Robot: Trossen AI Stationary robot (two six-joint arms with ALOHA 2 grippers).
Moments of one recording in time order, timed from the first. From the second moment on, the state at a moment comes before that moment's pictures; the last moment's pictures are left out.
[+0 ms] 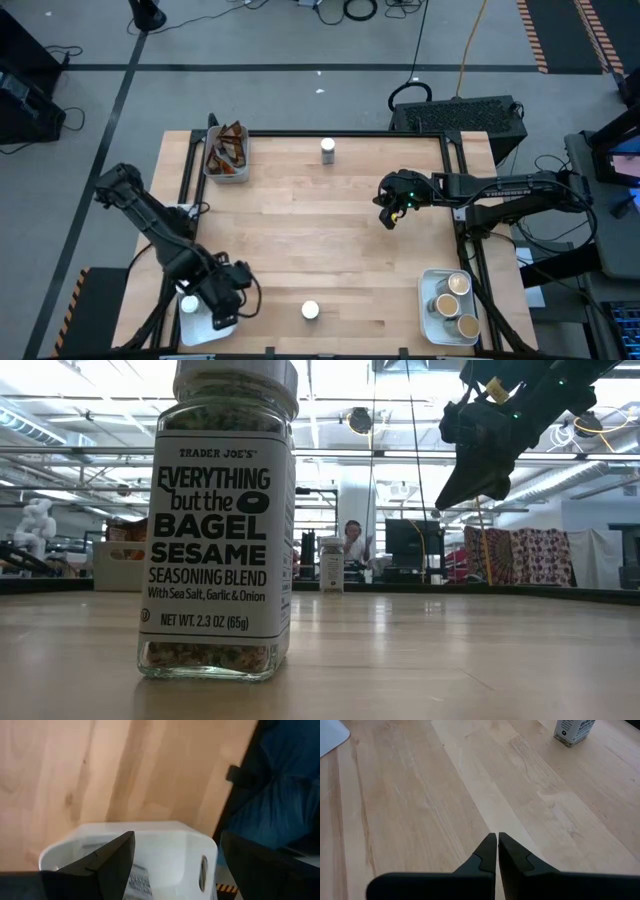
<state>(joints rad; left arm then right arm) -0.76 1.47 1.28 -1.08 0.06 -1.09 -0.11 1.09 0.66 -0.32 0.10 0.41</state>
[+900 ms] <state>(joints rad) -0.76 1.71 1.20 -1.22 0.43 -1.14 -0.11 1.09 0.66 -0.32 0.10 0.40</state>
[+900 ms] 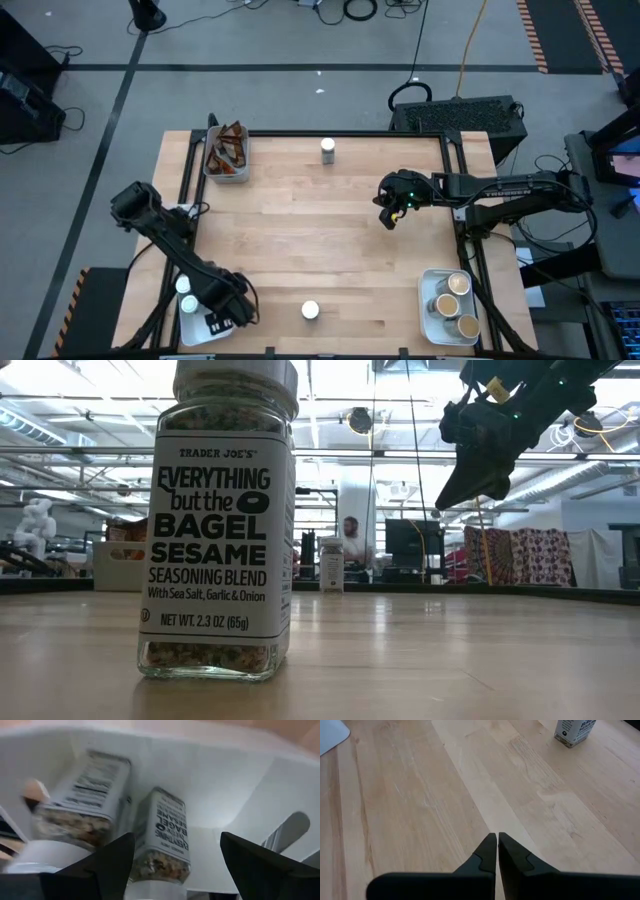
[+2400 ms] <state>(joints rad) -0.76 1.74 1.20 -1.27 0.58 -1.12 -0.11 1.09 0.66 -0.32 0.10 0.40</state>
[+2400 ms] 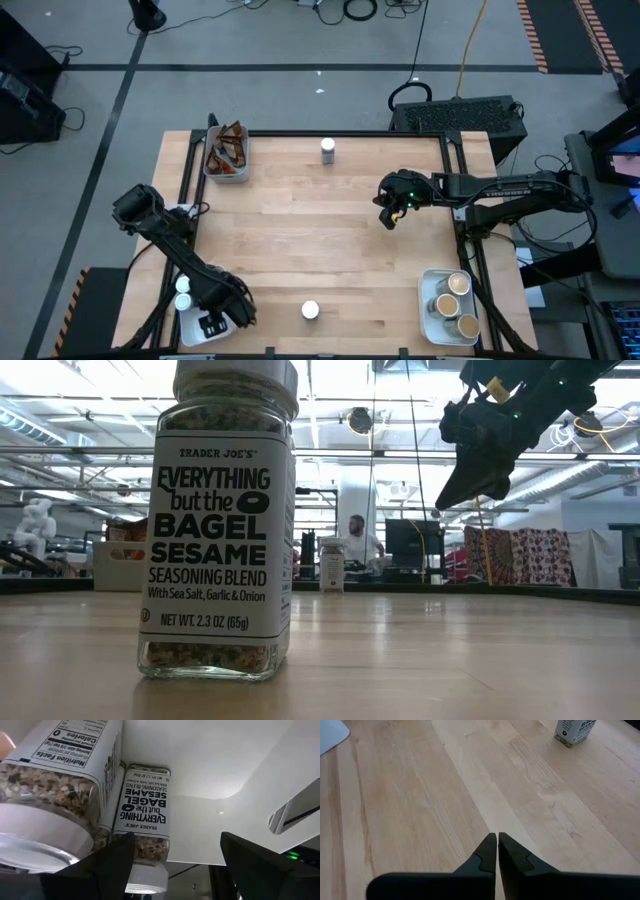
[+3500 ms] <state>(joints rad) -0.42 1.67 1.56 -1.29 -0.14 -0.34 -0.11 1.09 0.66 -0.26 0.10 0.39</state>
